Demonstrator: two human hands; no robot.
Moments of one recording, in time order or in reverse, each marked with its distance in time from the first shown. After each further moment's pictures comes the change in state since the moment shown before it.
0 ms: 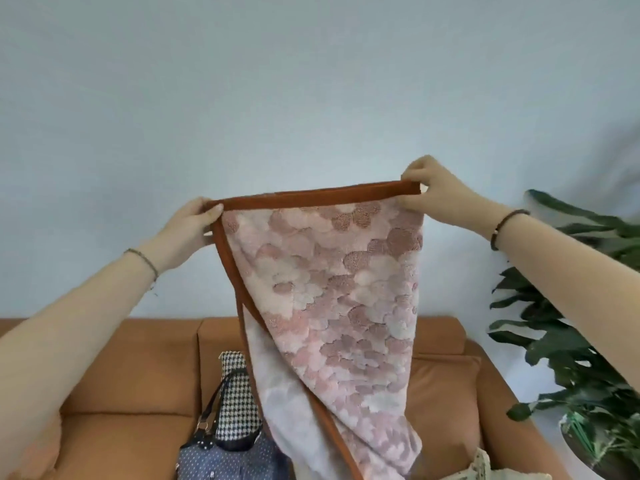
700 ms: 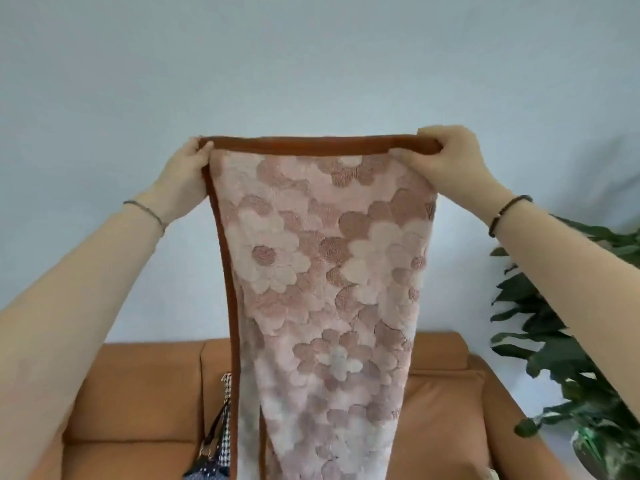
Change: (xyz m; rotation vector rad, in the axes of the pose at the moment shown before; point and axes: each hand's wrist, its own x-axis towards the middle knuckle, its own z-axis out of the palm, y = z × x) left_hand 0.030 0.116 0.018 -0.143 0.060 0.211; right_hand -0.007 -0.050 -0.054 0.196 0.470 -0.108
